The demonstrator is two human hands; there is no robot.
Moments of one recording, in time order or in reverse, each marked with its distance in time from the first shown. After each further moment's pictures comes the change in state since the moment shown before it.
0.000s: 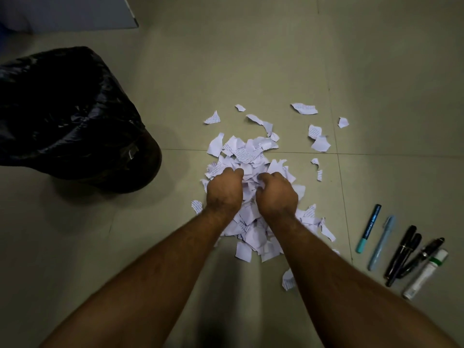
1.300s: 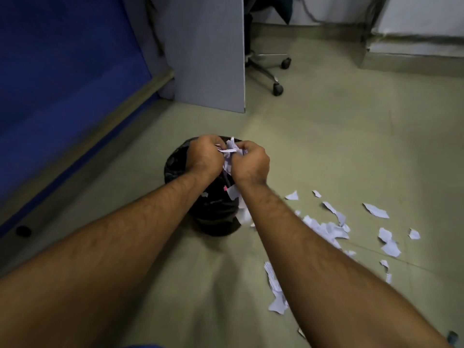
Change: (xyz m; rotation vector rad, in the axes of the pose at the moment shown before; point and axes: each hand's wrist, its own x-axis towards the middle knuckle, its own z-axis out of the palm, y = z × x) left_hand 0.000 -0.206 -0.298 -0.540 0.509 -0.401; right_hand -0.007 -0.363 -0.115 0.849 0.053 -0.254
